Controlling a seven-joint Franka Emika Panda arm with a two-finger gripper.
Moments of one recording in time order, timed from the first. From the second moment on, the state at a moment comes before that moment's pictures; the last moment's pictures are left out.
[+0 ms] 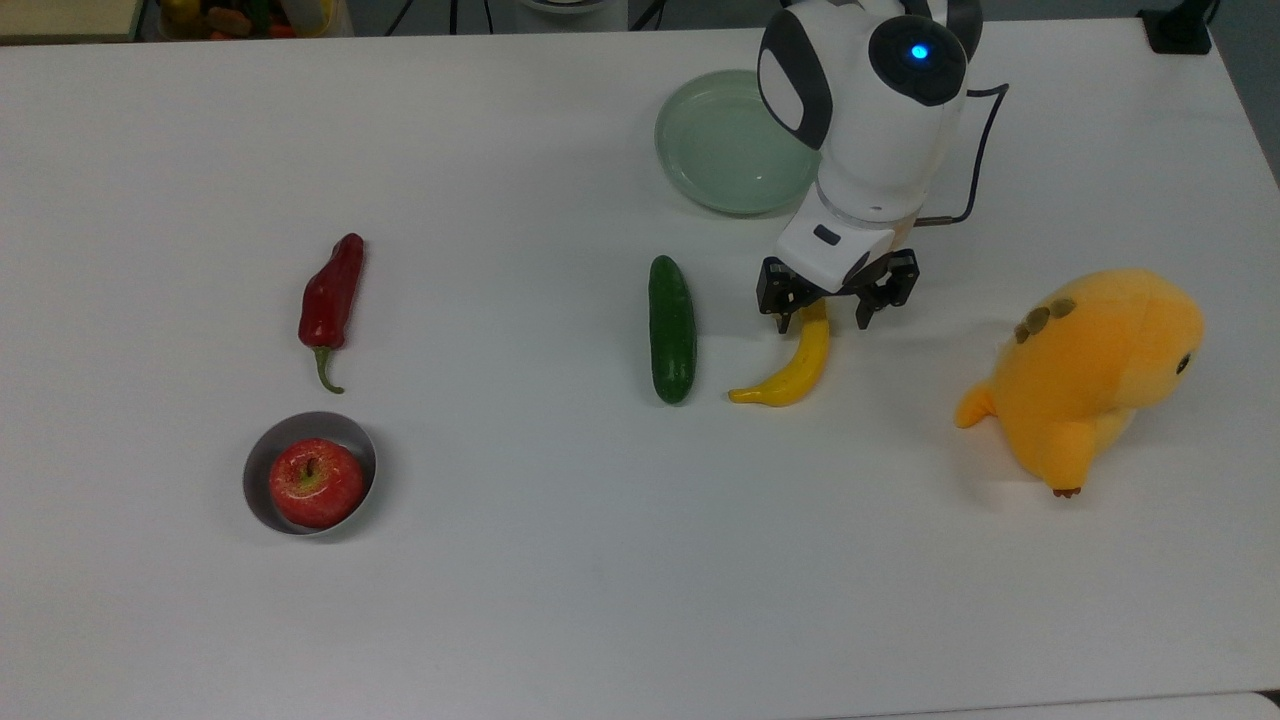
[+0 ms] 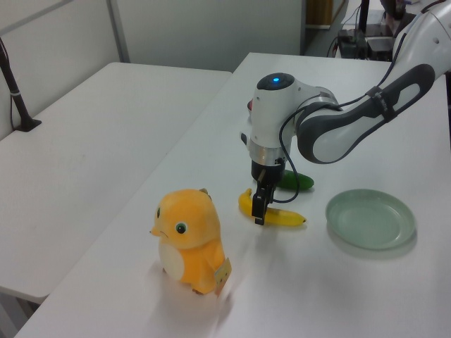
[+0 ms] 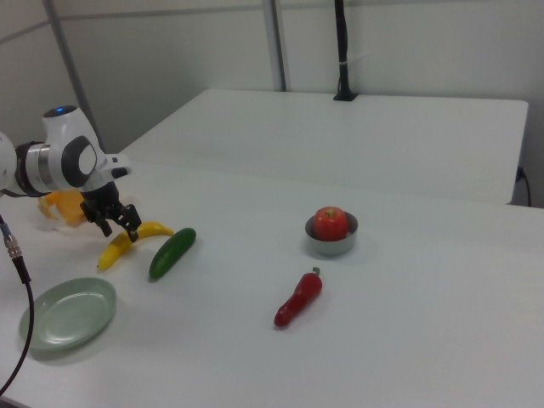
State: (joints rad) arm 0.49 0.58 -0.01 -1.55 -0.05 2.22 0.38
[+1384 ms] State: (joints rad) arm 0.48 0.51 -0.01 -1.52 -0.05 2.16 0.38
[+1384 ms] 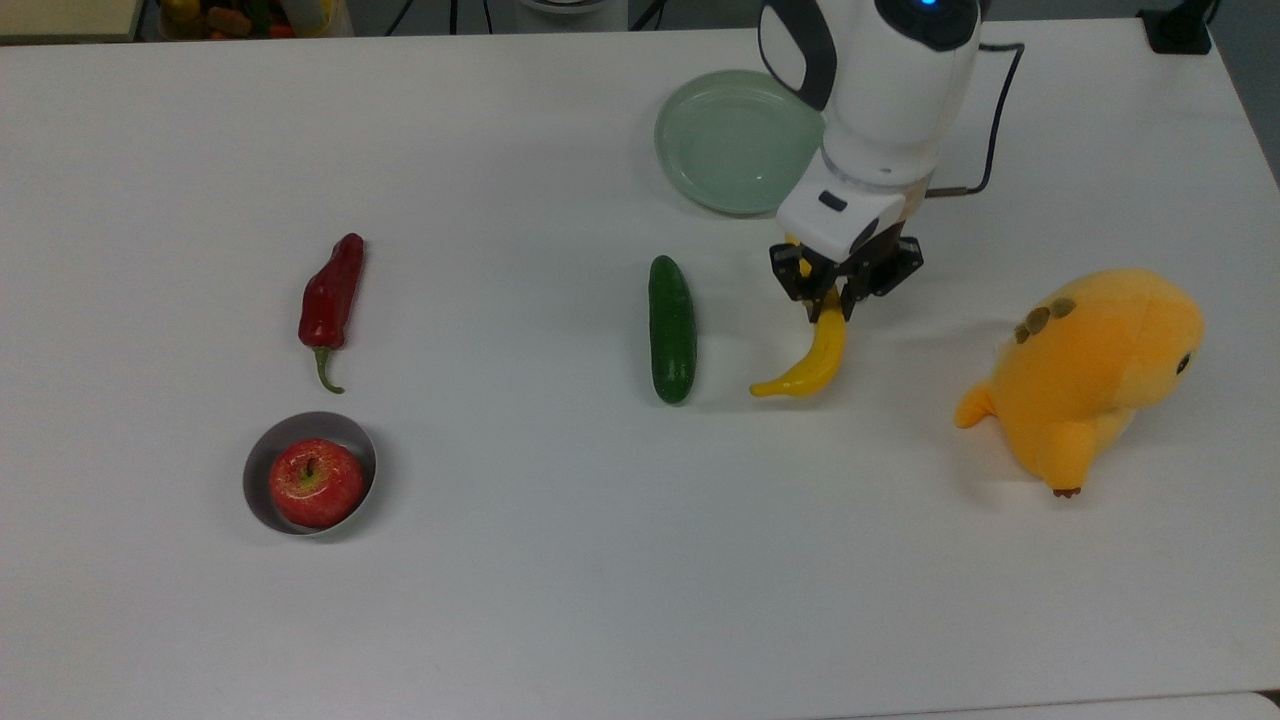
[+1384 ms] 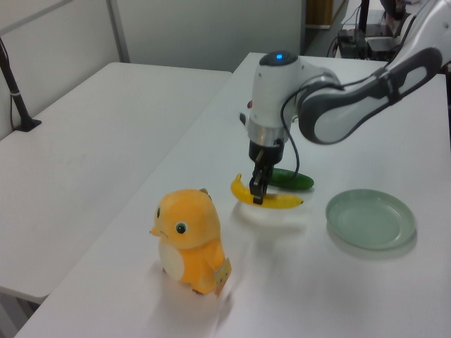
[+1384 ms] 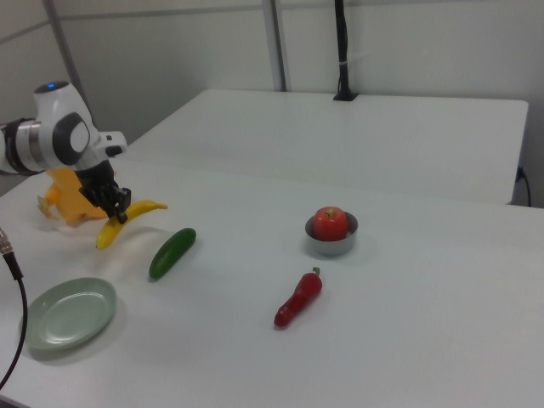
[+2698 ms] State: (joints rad) arm 0.49 0.16 0.00 -1.81 -0.01 1.63 0.35
